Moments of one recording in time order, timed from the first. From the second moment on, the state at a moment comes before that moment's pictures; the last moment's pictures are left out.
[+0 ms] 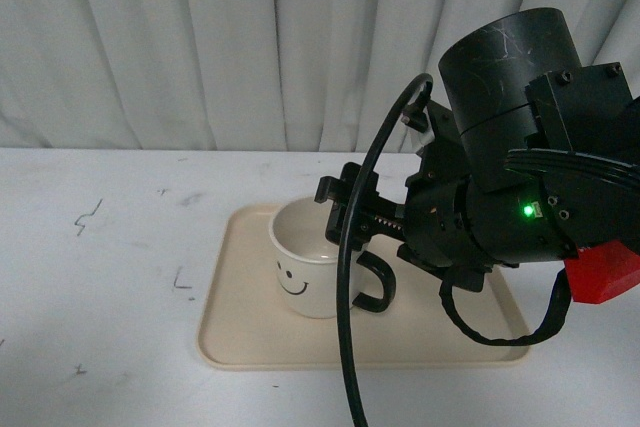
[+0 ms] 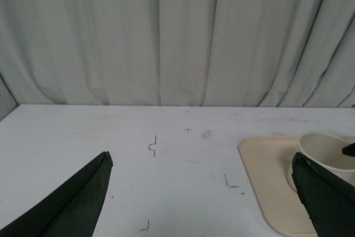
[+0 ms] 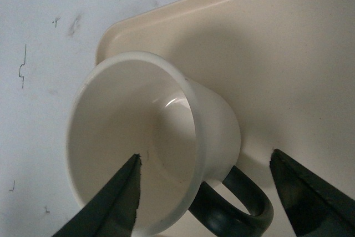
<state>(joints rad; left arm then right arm) 0.00 0.01 0.01 0.00 0.00 -0.01 0.41 2.01 1.03 0.25 -0.12 0.58</state>
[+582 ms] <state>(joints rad) 0.00 0.01 0.01 0.00 0.00 -0.01 0.39 1.99 1.02 0.23 -0.12 0.58</state>
